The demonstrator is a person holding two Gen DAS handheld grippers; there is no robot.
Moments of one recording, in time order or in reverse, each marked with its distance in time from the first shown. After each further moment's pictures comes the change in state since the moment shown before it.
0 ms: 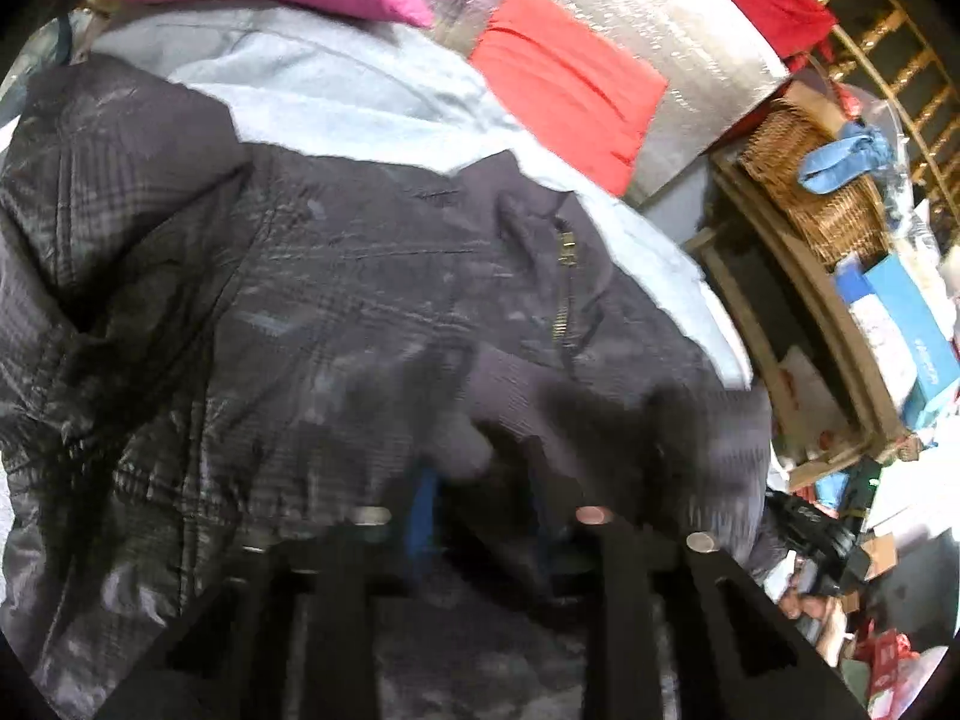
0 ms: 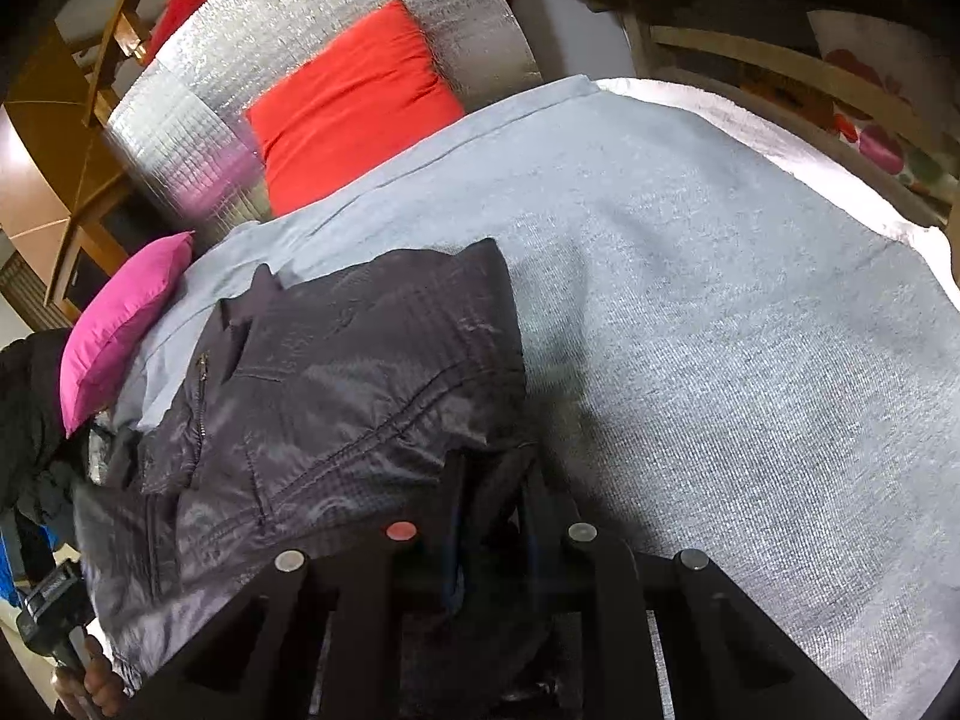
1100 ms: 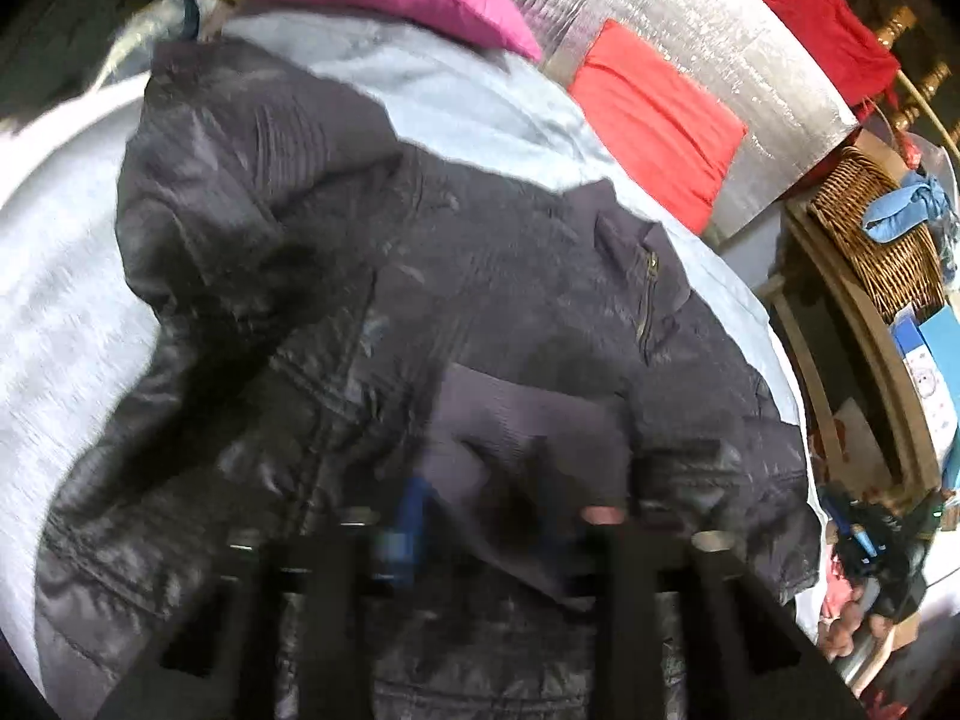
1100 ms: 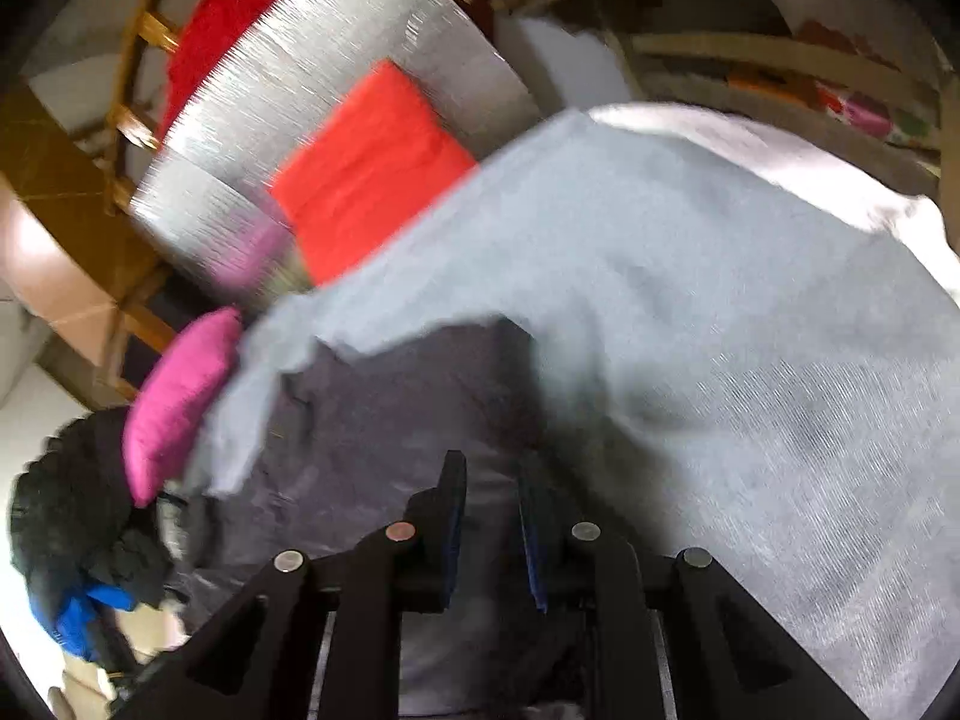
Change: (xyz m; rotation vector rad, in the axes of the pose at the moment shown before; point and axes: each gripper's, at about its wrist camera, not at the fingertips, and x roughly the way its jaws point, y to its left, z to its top) left arm -0.046 0.020 -0.031 -0.122 -0.085 0.197; right arm -0.049 -0.007 0.012 0.139 -0.107 0.174
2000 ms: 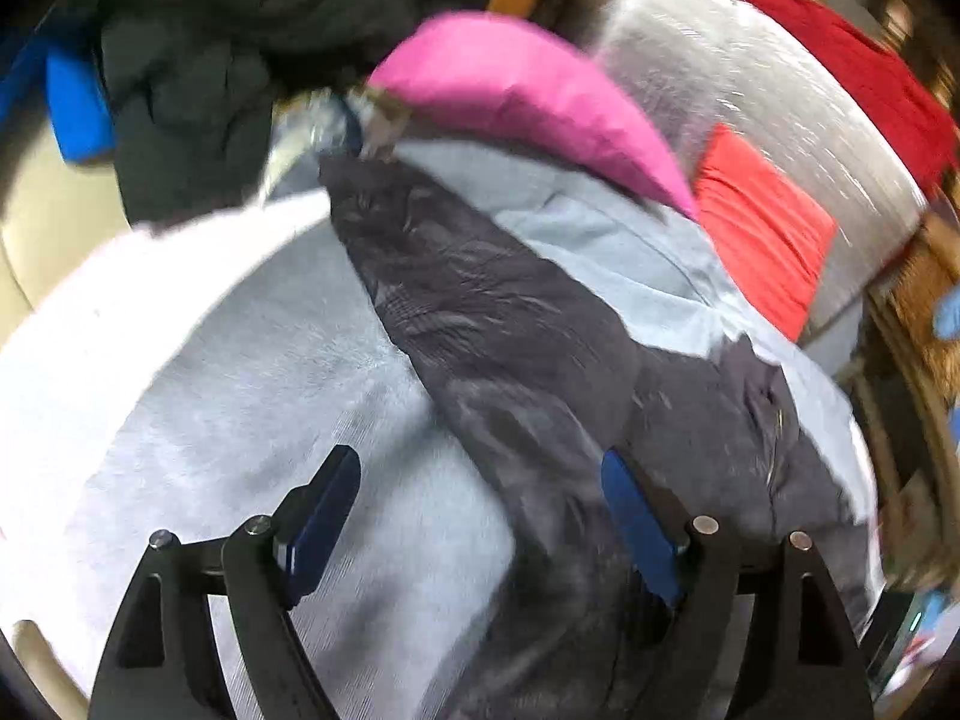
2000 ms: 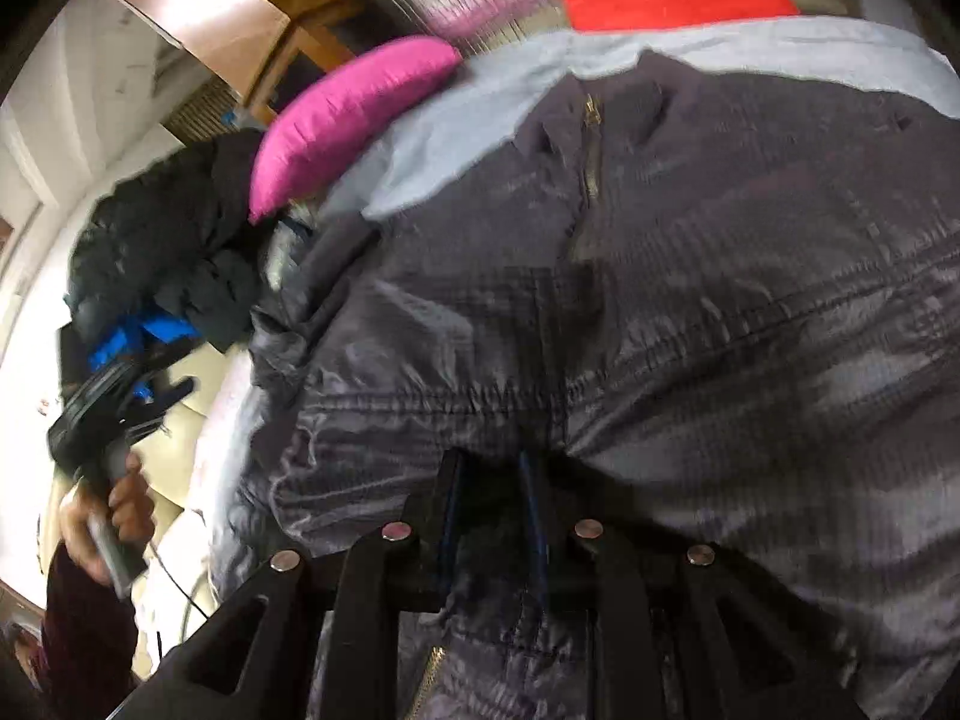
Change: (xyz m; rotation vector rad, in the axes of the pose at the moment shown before) left arm -0.069 0.128 0.113 -0.094 -0.094 0.207; right arm 0.102 0.167 -0.150 -0.374 0.433 0.289
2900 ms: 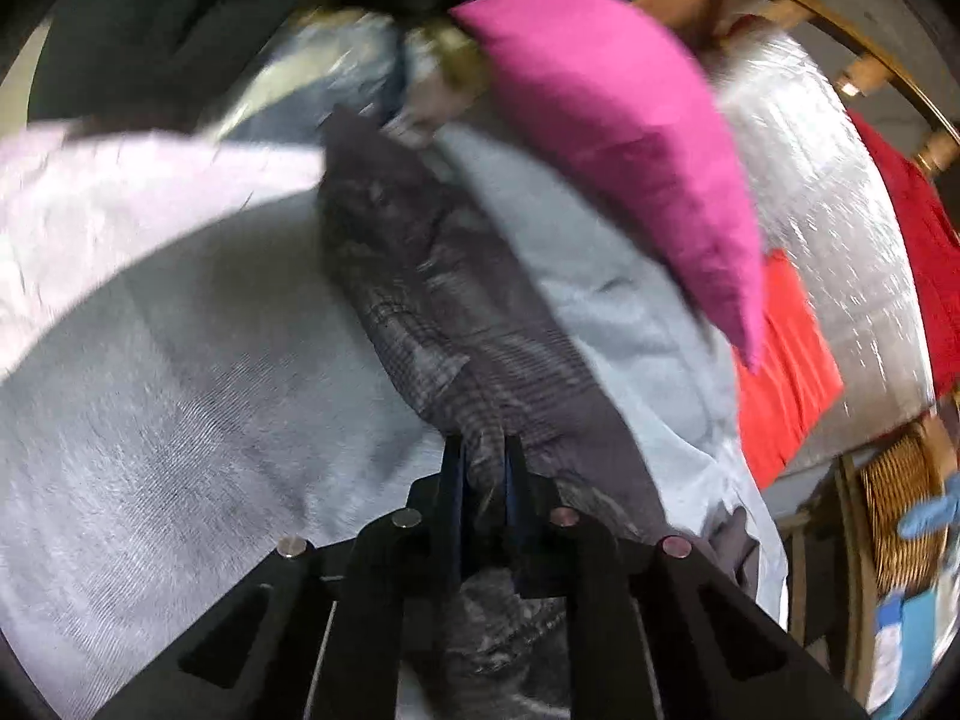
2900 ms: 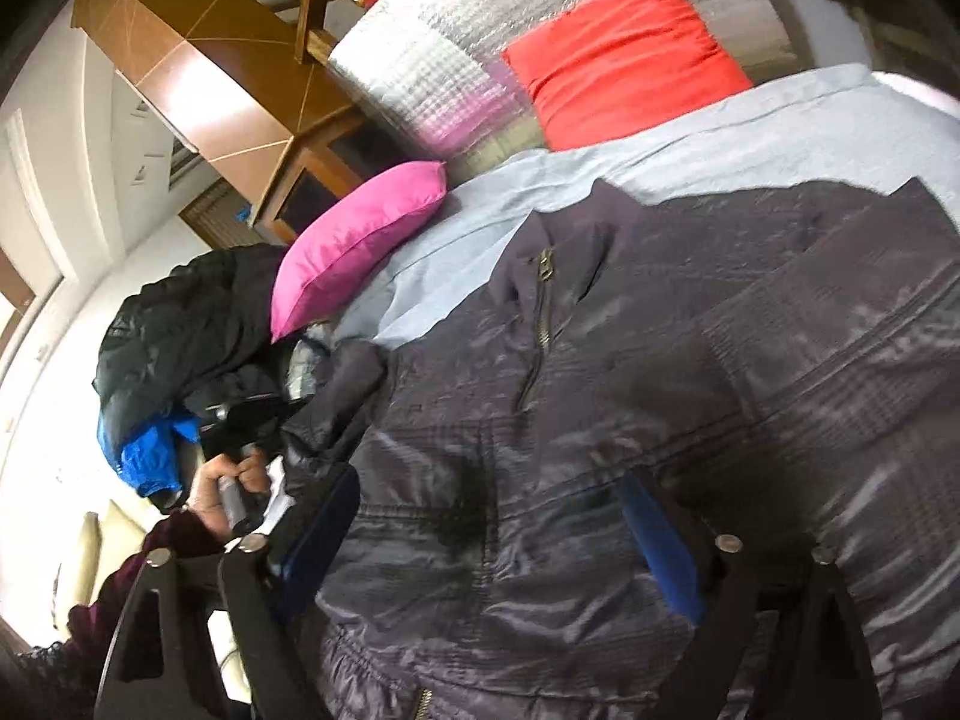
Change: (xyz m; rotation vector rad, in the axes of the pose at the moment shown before) left arm 0.095 0.022 0.062 -0.263 -0.058 -0.147; right arm -0.075 -0.037 0.017 0.058 -0.254 0.014
